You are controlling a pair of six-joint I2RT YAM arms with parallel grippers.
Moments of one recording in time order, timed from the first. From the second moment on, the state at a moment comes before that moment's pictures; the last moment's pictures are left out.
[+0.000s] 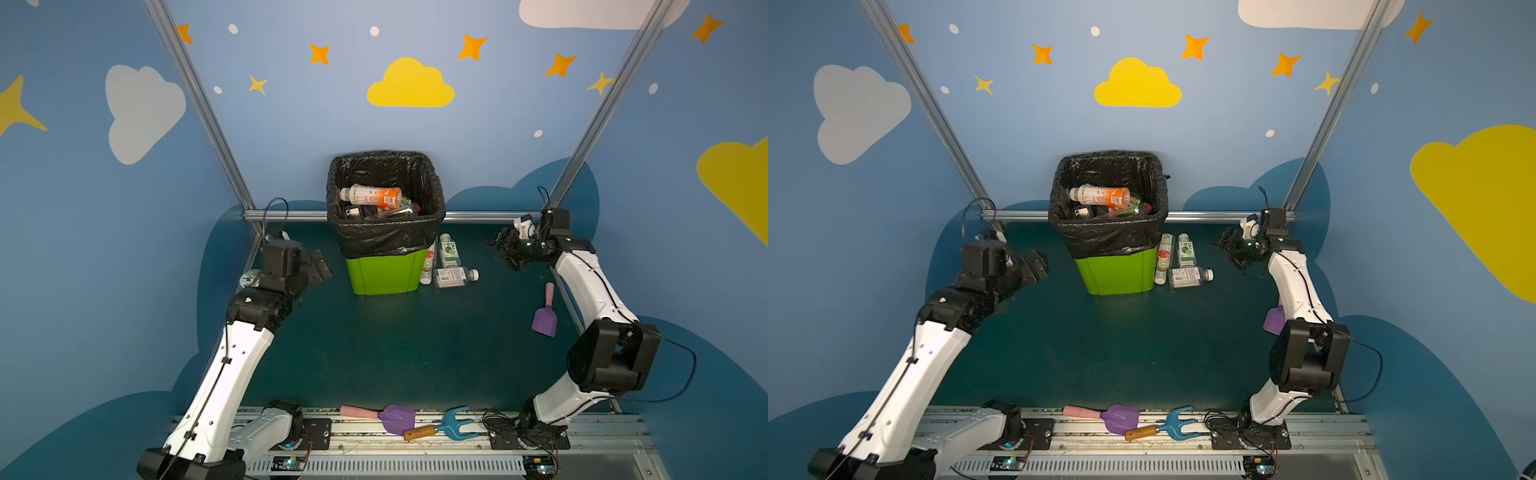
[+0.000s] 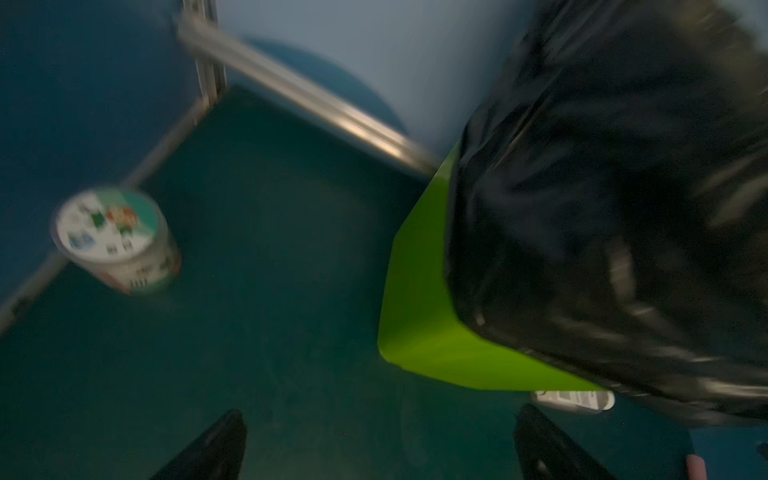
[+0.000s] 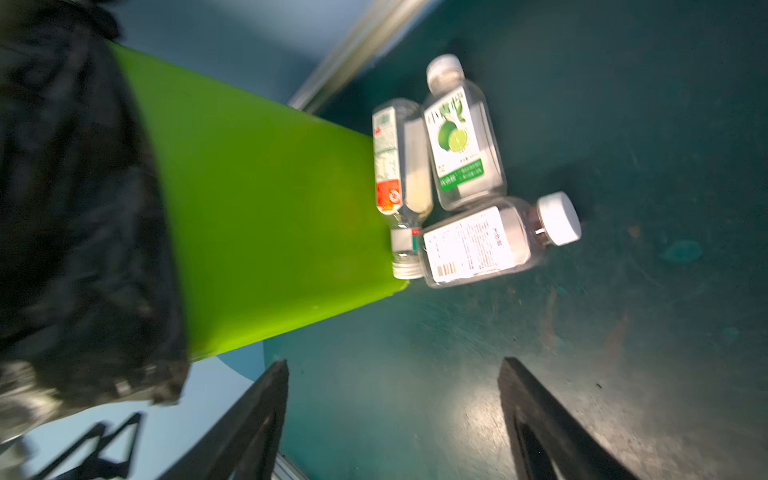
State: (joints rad) left arm -0.22 1.05 1.09 -0.74 -0.15 -0.65; right arm -0.02 1.66 1.50 -0.74 -0.63 0.52
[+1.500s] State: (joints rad) left arm -0.14 0.91 0.80 -0.51 -0.04 -1.08; right arm 0.38 2.60 2.50 -0.98 -0.12 0.39
